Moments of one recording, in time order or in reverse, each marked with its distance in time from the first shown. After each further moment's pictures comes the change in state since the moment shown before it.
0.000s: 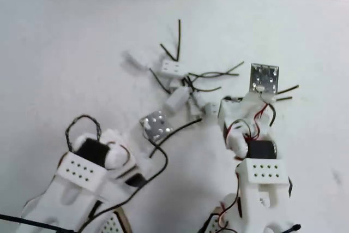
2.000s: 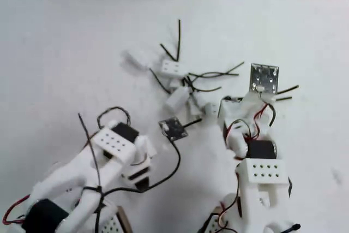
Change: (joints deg) left arm 5.0 28.8 -6.5 -3.2 3.3; right arm 0.0 0.0 0.0 0.0 -0.1
